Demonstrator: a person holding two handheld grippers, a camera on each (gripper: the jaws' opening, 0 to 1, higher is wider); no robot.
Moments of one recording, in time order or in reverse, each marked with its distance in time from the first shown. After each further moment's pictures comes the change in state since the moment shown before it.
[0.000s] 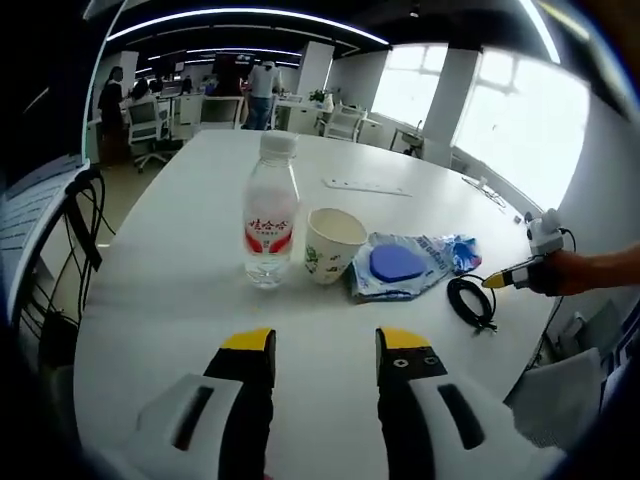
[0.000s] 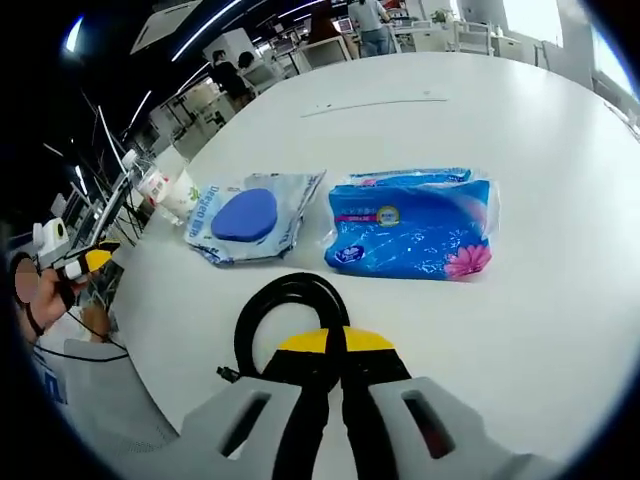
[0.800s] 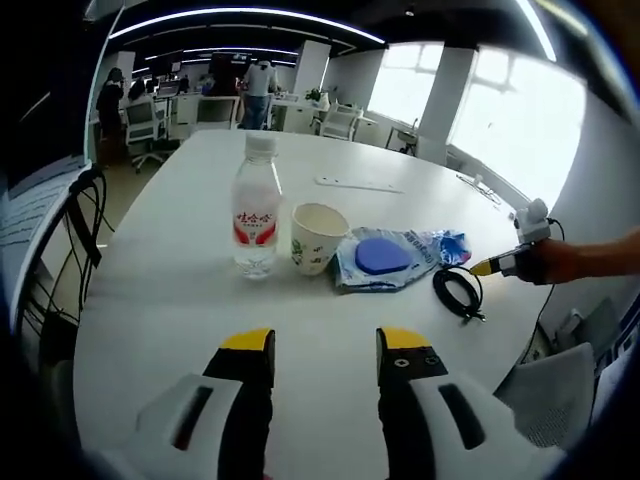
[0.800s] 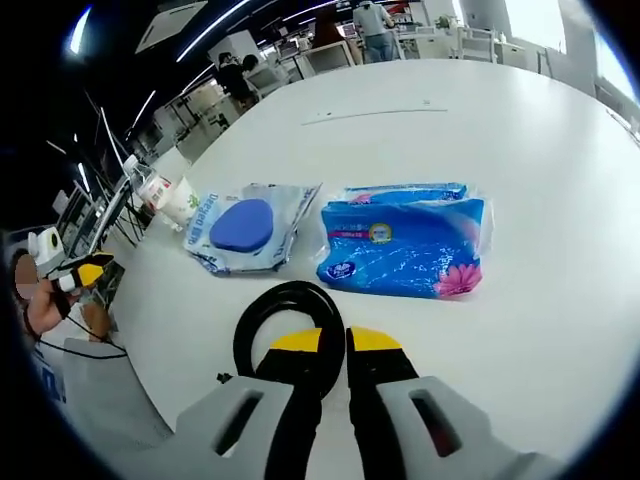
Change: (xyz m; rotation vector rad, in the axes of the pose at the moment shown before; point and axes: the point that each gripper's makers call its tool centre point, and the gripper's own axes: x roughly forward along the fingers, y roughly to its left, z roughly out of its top) left arm -0.011 -0.016 -0.008 0.008 0.006 -0.009; right arm -0.003 -0.010 0.010 -0.017 -0.025 0.011
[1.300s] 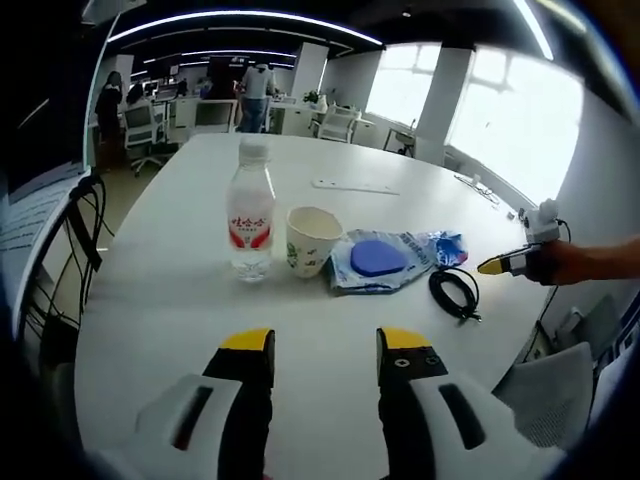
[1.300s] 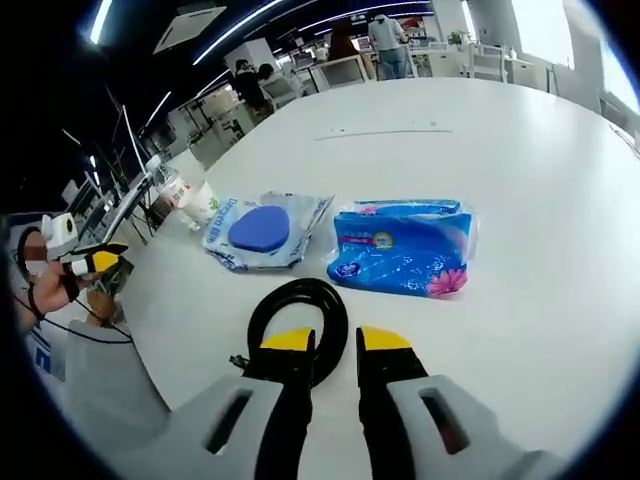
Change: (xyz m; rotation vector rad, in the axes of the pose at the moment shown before) left arm -0.004 -0.007 0.002 0.011 -0.009 -0.002; right arm -0.032 0.008 -0.004 -0.064 -0.055 0.037
